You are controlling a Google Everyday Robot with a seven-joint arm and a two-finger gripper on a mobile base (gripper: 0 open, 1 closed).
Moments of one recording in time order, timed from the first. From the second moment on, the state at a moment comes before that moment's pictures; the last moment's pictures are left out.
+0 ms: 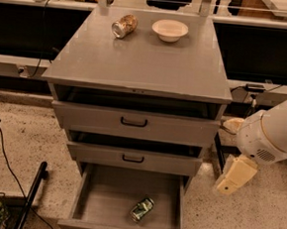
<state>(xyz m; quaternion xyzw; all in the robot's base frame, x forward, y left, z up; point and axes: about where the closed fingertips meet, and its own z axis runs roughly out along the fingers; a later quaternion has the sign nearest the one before) 0.425 -0.192 0.811 -0.58 0.79 0.07 0.20</state>
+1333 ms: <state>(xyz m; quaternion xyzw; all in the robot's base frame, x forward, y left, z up) 0.422 -0.135 0.598 -0.57 0.79 0.16 0.17</state>
